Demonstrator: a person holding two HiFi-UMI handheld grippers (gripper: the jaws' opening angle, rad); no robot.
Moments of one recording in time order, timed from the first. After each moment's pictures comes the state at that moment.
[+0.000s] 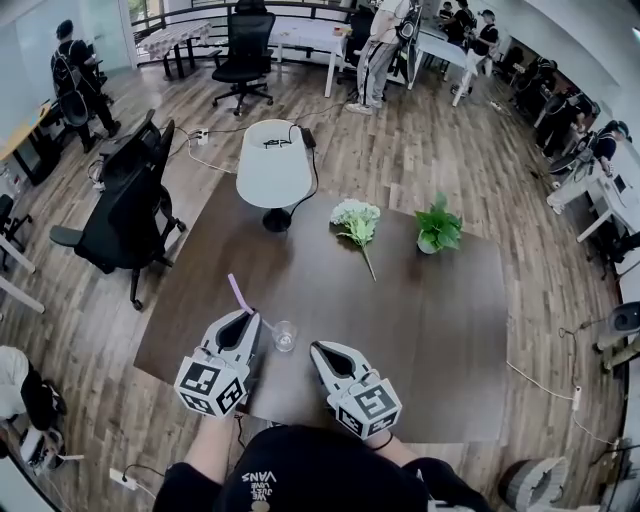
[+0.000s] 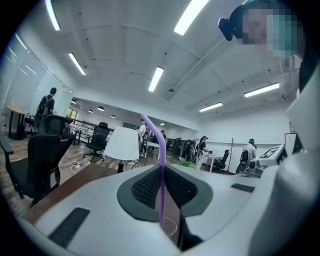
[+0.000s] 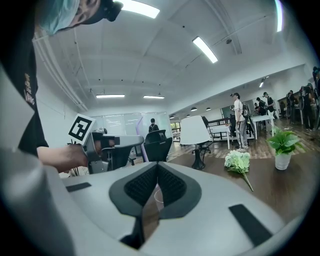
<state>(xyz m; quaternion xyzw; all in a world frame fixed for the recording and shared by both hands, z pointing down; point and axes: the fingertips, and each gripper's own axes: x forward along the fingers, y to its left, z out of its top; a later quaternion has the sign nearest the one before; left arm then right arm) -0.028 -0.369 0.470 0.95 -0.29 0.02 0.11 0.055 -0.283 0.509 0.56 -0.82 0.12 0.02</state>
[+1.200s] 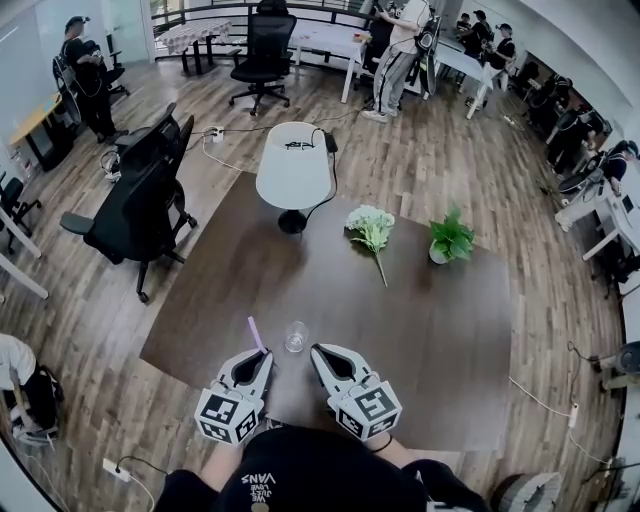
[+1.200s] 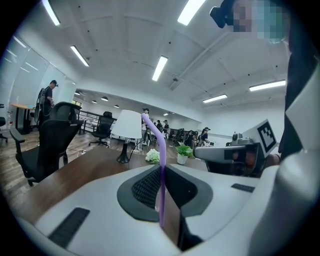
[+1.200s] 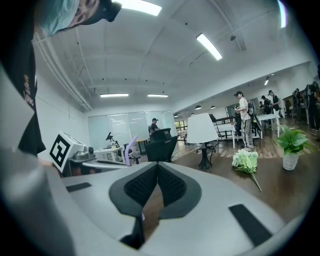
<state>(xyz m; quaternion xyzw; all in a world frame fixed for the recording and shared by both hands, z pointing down) -0.058 -0.312 0.534 0.94 -0.30 0.08 0.15 0.029 -0.291 0.510 0.53 -0.84 0.12 0.03</state>
